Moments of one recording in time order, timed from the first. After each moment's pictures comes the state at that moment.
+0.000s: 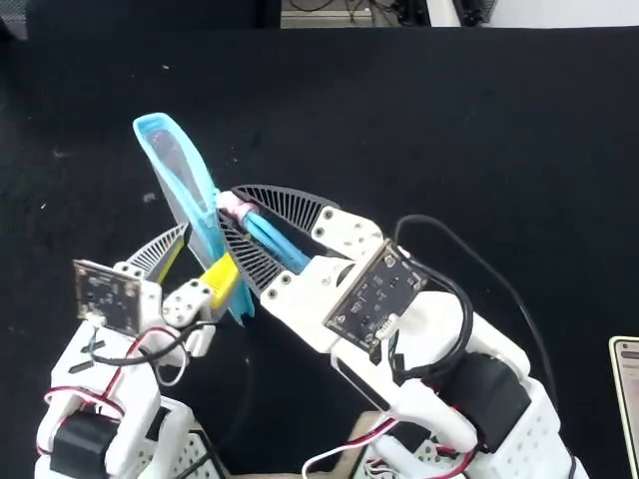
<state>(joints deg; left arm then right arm) 10.7 -104.5 65.5 58.2 0.0 -46.0 -62.6 28.2 47.9 17.3</state>
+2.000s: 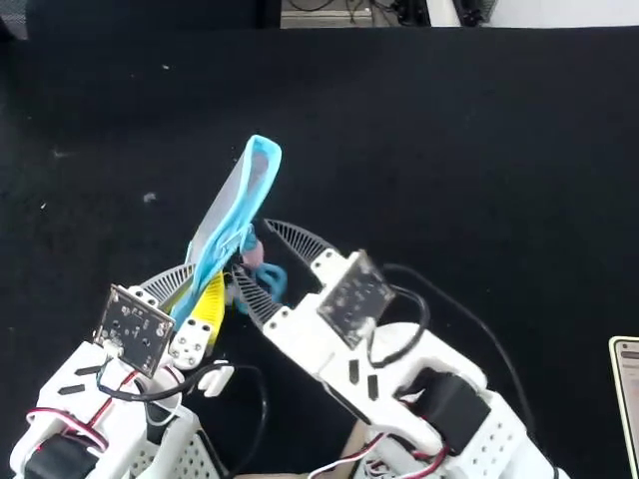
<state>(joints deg) 19.9 -104.5 55.3 74.4 -8.0 -47.5 -80.9 59.5 43.0 4.8</state>
